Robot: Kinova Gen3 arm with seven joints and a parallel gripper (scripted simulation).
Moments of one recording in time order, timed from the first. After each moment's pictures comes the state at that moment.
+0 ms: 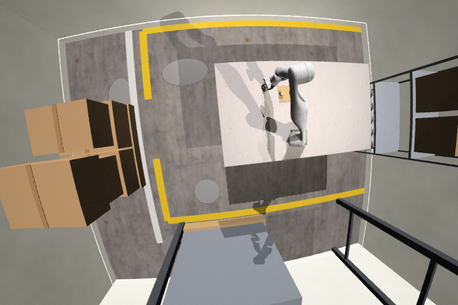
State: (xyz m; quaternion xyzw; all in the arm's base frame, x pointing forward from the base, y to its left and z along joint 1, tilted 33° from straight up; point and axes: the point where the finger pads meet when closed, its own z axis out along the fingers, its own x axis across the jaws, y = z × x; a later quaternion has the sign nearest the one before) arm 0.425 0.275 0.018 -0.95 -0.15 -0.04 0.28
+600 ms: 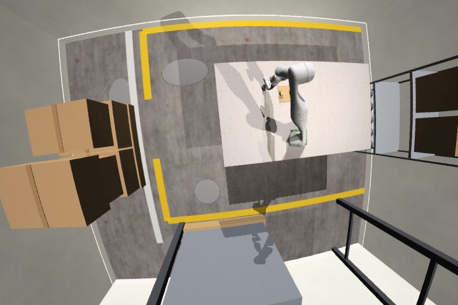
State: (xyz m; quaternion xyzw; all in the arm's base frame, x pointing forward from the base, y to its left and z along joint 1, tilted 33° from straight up) arm 0.425 0.275 0.018 -0.95 -0.15 -0.04 0.28
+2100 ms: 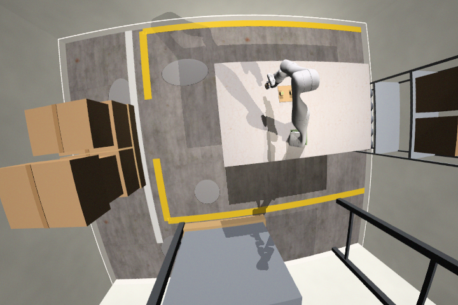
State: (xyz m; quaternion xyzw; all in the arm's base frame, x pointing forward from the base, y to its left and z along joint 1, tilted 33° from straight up) arm 0.418 0.231 0.086 -0.95 -0.15 -0.02 0.28
